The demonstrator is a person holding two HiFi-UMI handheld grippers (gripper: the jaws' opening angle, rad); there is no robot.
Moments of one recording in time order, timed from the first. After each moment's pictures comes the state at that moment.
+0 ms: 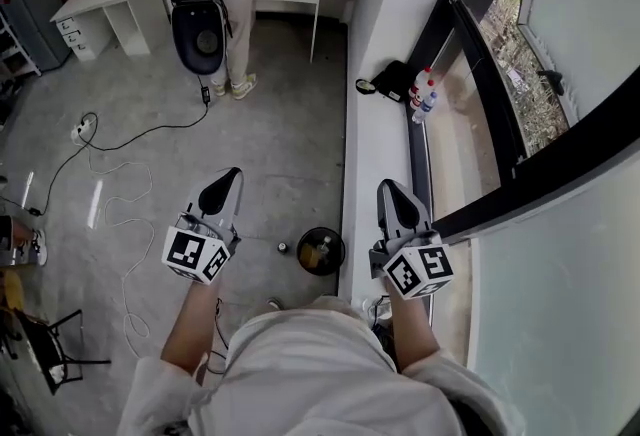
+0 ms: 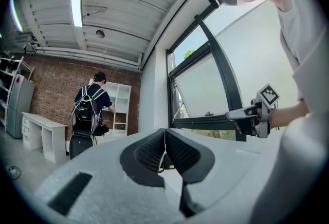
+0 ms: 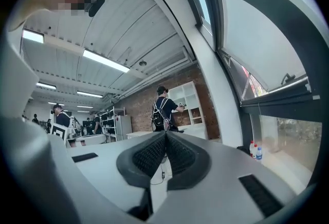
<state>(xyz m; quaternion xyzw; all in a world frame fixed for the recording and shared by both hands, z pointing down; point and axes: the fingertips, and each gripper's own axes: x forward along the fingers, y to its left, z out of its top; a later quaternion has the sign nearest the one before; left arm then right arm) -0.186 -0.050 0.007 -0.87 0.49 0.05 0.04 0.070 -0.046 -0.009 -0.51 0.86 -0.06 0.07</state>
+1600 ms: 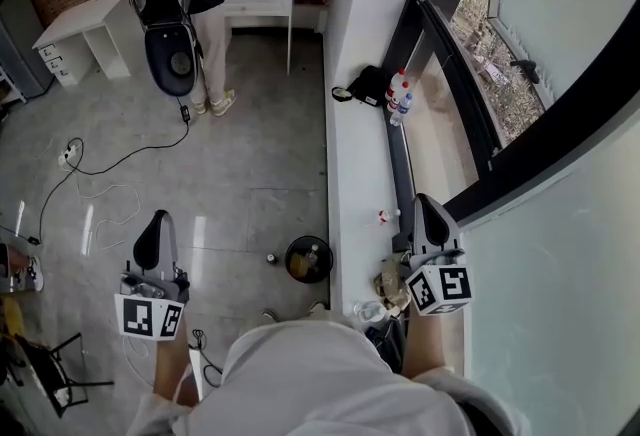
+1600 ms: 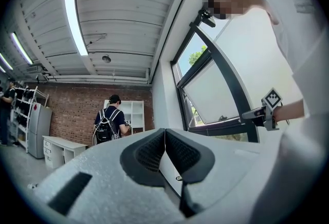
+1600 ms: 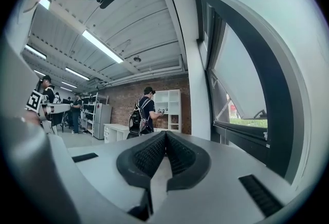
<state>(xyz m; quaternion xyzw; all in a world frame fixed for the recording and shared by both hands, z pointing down) -0.235 0.028 -0.063 -0.81 0.57 0.06 0.11 0.177 -0.013 -0.044 -0.60 0.80 0.03 0.01</state>
